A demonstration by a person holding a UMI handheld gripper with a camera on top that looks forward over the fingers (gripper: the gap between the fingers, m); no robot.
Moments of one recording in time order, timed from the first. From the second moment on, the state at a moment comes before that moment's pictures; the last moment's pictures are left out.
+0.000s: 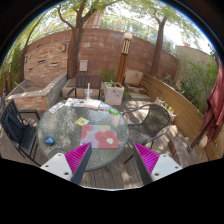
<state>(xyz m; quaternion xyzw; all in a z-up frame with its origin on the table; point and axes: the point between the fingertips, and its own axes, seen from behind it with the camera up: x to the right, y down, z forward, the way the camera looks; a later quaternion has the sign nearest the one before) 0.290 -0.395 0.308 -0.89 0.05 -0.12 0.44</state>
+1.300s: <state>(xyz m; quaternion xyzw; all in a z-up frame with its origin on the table) -0.038 -0.150 -0.010 -0.90 -0.06 -0.01 0.43</state>
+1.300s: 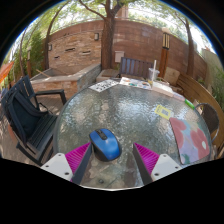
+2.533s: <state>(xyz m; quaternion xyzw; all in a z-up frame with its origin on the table) 0.296 -0.084 0.029 -0.91 0.03 -0.02 0.42</state>
